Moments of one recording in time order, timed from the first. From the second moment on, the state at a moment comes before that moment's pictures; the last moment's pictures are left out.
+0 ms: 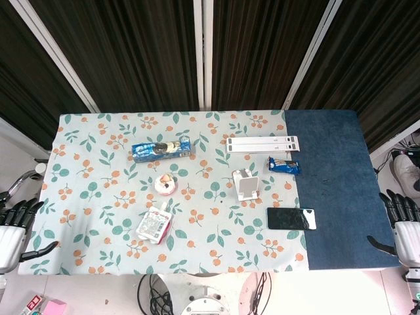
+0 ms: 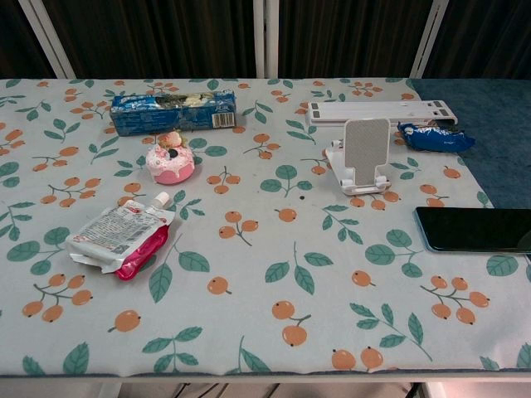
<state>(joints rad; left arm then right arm) -0.07 -1.20 0.06 -1.32 1.58 1.62 -0.05 0.03 -1.23 0.04 -1.25 -1.52 1.51 0.24</state>
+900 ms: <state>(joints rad) -0.10 -1.18 0.03 -1.37 1.58 1.53 -0.06 0.13 -1.06 -0.01 -1.62 -1.52 1.25 -0.08</state>
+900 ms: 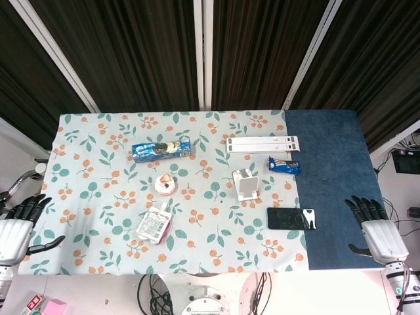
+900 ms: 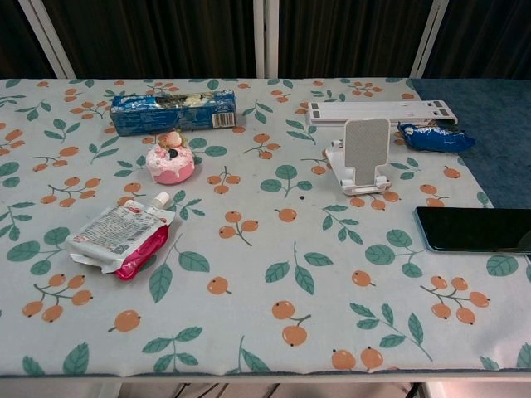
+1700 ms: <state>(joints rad) -0.07 -1.19 0.04 -1.30 1.60 1.56 -0.16 0.43 -1.32 0.07 -1.76 -0.98 1.00 -0.60</state>
